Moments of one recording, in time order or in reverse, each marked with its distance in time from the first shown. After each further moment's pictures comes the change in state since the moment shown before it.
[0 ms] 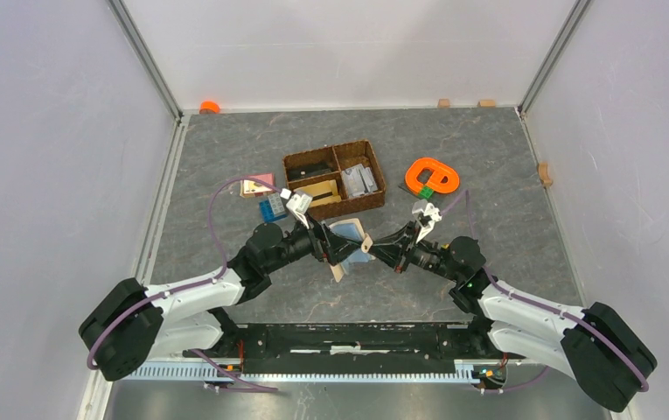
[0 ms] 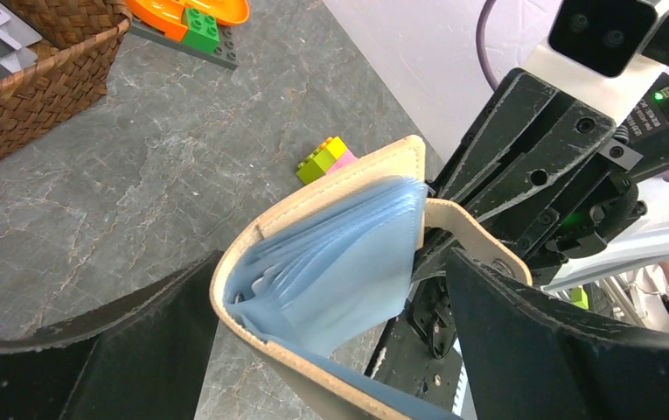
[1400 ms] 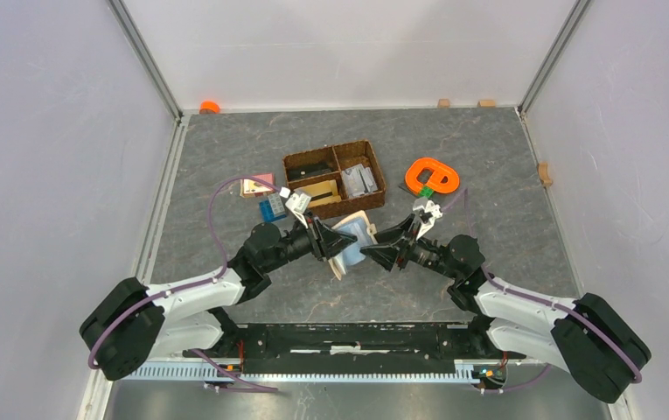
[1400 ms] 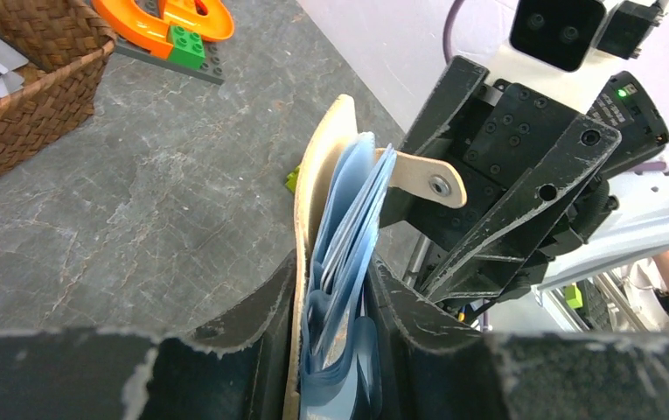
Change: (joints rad) left arm 0.005 0.006 -0.001 0.045 0.022 0.002; right arm -0.016 0.065 0.000 0.085 -0.022 0.040
